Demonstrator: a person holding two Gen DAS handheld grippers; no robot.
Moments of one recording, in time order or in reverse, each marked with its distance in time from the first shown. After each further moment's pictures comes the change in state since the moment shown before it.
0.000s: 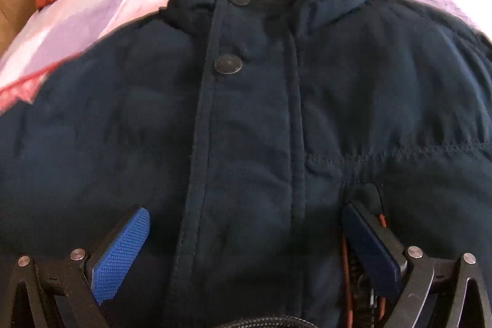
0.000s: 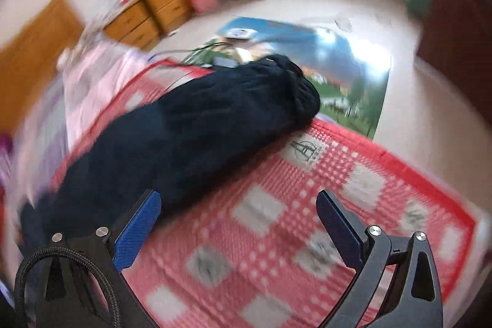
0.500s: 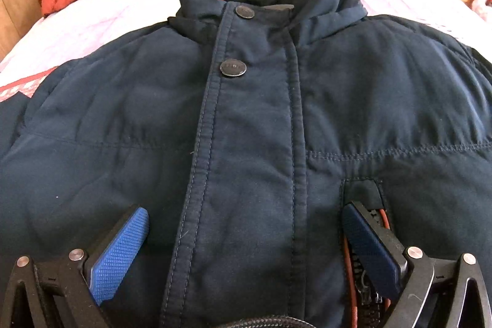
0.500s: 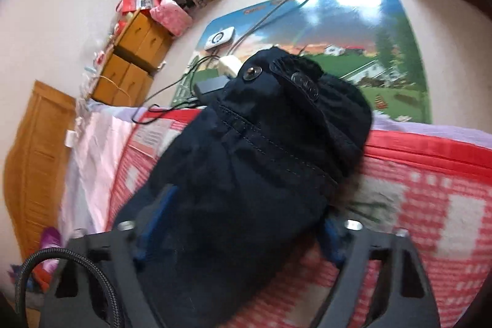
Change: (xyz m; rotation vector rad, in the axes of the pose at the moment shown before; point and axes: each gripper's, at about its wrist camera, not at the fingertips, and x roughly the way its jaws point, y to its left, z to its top) left arm -0.005 -0.005 -0.017 -0.012 -0.082 -0.015; right arm 0.080 -0.009 0.053 0.302 0.013 0.195
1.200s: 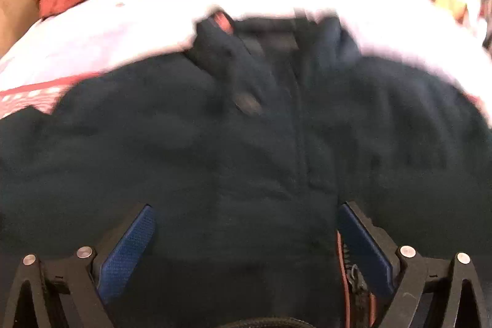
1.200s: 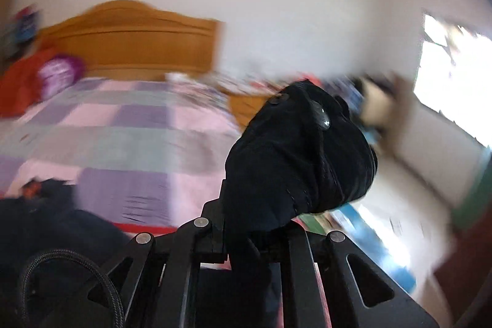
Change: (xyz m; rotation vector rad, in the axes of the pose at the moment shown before) left arm -0.054 0.037 0.022 -0.059 -0.028 -0.047; right arm -0.146 0.367 -0.233 -1.298 -0.460 0.124
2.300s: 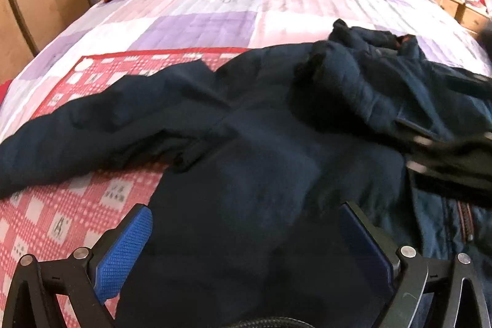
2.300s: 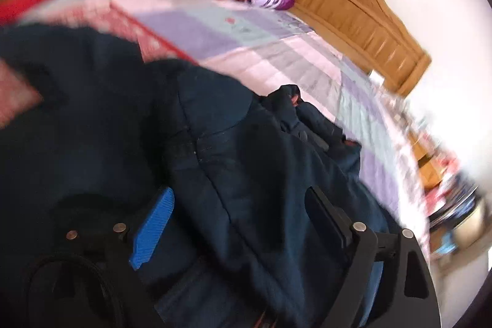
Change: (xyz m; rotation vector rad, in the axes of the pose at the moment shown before) left arm -0.099 0.162 -0.056 -0.020 0.018 0.100; right arm -0.040 0.365 -0.121 -0.480 0.177 0.525
